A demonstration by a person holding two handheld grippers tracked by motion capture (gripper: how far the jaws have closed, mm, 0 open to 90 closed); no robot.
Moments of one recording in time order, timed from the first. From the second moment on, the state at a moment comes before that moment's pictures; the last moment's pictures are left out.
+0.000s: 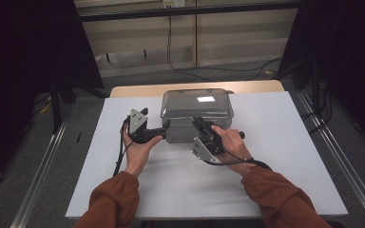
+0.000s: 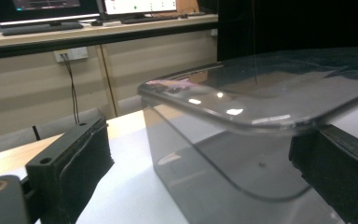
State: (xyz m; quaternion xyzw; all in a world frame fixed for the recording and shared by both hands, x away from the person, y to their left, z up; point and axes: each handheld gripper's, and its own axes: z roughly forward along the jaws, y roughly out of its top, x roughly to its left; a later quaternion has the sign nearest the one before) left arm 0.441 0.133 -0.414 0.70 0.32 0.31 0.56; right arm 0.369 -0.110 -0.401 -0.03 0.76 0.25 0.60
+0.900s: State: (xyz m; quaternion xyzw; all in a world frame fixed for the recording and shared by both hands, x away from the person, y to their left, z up) left arm 0.444 0.131 -0.411 0.69 0.30 0.32 0.57; right arm 0.383 -0.160 -0.395 0.17 0.76 0.39 0.50
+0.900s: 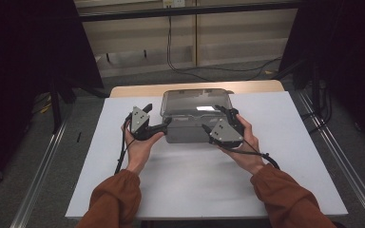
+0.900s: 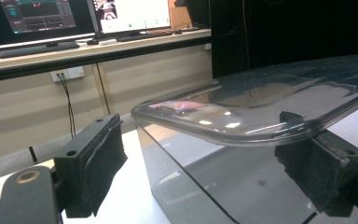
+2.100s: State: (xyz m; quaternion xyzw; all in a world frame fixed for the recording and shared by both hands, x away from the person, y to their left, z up) left arm 0.445 0.125 -0.414 0.70 0.31 0.31 0.57; right arm 0.410 -0.220 -0.397 0.34 0.73 0.50 0.32
